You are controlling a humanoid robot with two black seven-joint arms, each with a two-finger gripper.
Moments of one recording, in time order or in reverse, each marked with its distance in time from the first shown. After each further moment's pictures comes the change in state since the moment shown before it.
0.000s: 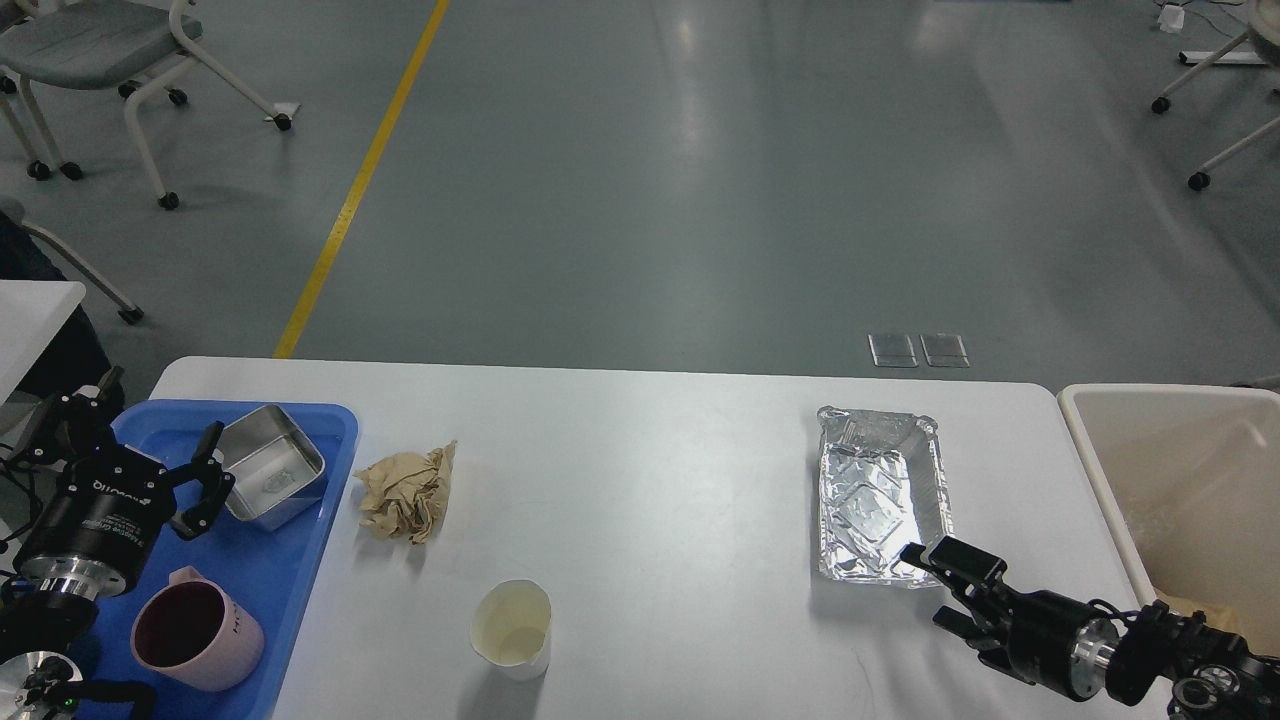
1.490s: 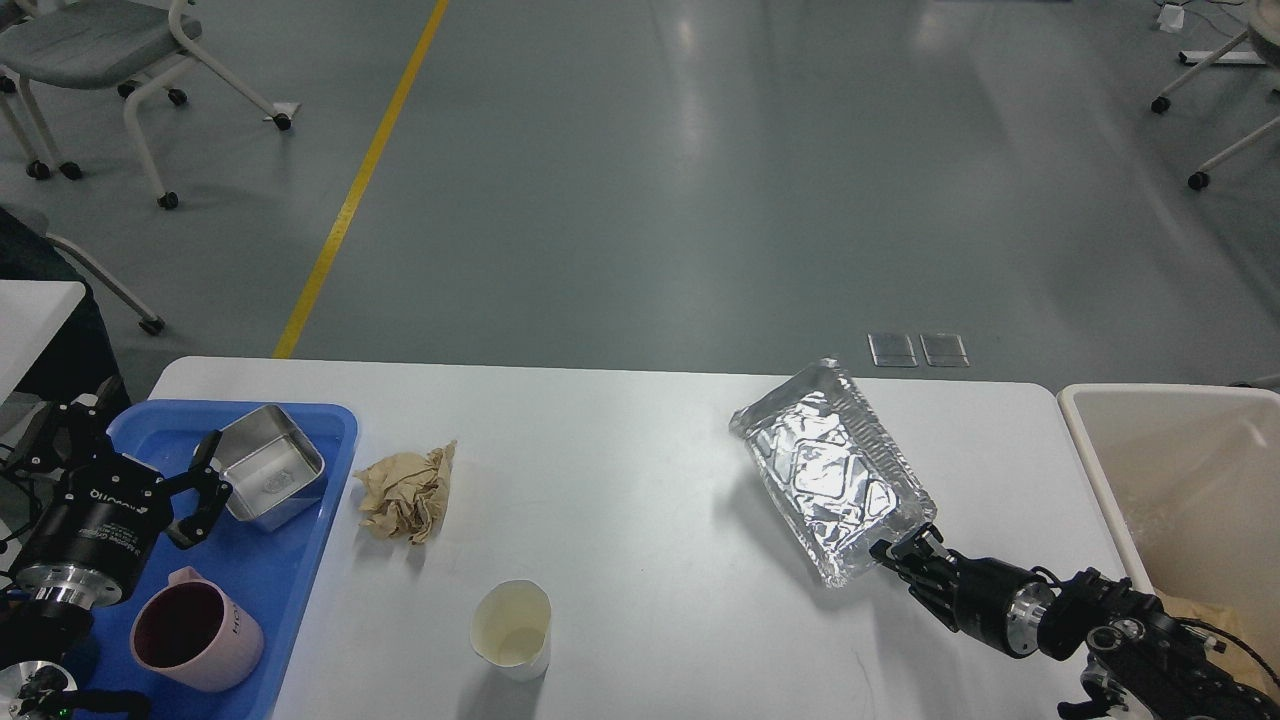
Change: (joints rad) left arm 0.017 0.006 0.000 0.000 0.000 -0.006 0.000; right arm 0.198 0.134 -0.094 -0.270 -0.003 -0.031 0.039
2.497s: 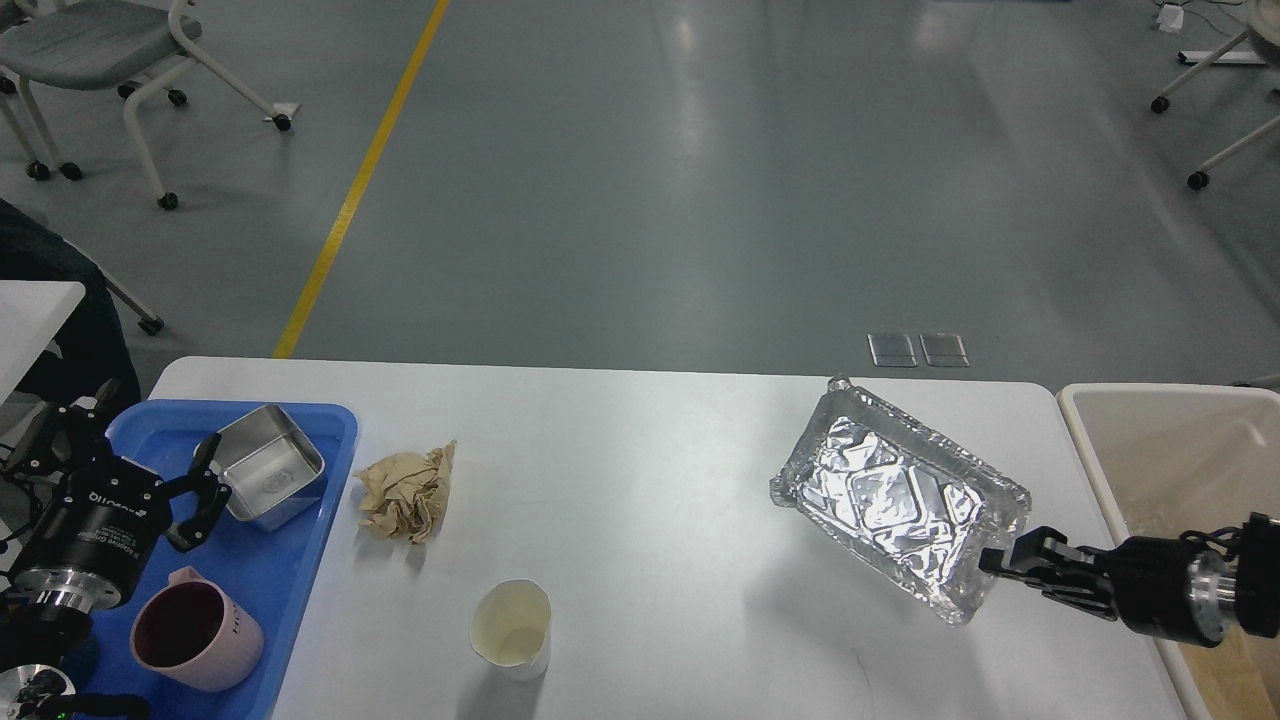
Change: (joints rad) left arm 0.008 0.000 -0.002 -0.004 0.000 0.001 0.000; right arm -0.011 -0.626 -0.129 0.403 0.084 0.213 0.069
